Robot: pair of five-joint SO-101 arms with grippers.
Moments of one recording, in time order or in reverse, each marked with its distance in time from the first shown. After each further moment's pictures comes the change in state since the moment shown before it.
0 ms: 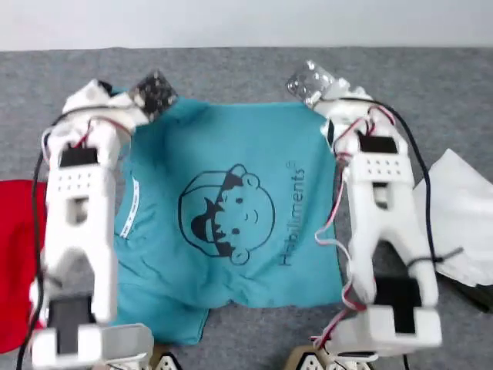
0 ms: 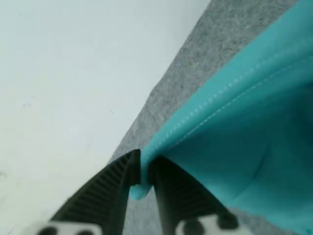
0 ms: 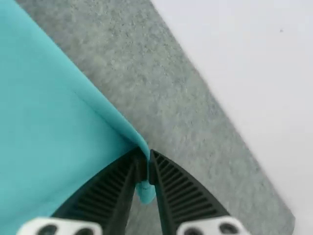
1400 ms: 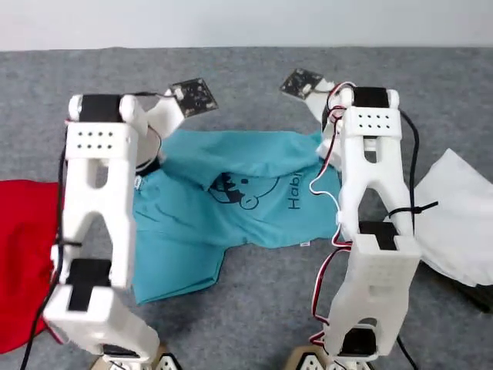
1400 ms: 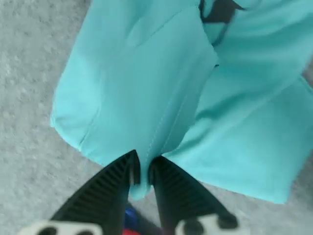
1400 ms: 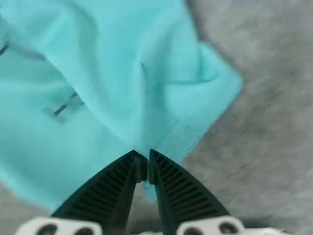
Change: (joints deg) left arm 9.4 8.4 -28.6 69.1 2.8; right arm -0.9 27.3 -40.7 58.7 -0.9
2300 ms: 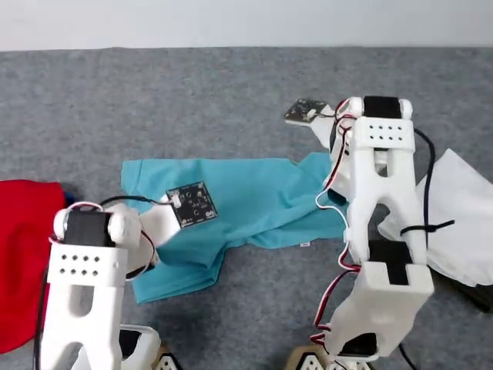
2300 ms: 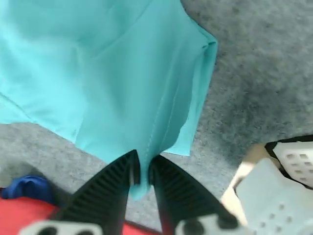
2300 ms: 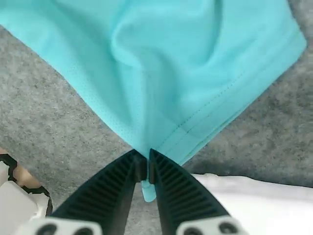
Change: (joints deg) left arm 2.0 -48.1 52.4 0.2 -1.3; right arm 1.1 -14.2 15.2 11.5 2.4
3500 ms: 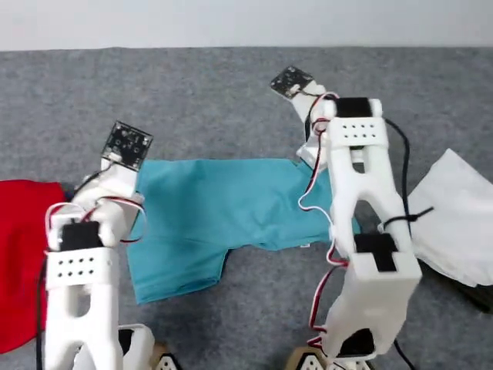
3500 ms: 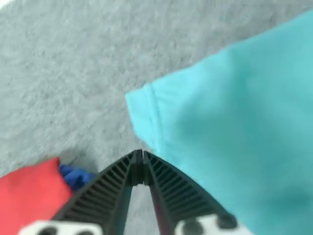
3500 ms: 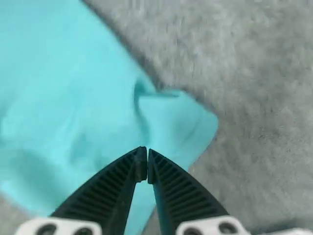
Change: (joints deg) left arm -9.0 -0.3 16.0 -49.8 32.8; right arm -5.5 6.7 -0.7 -26.4 -16.8
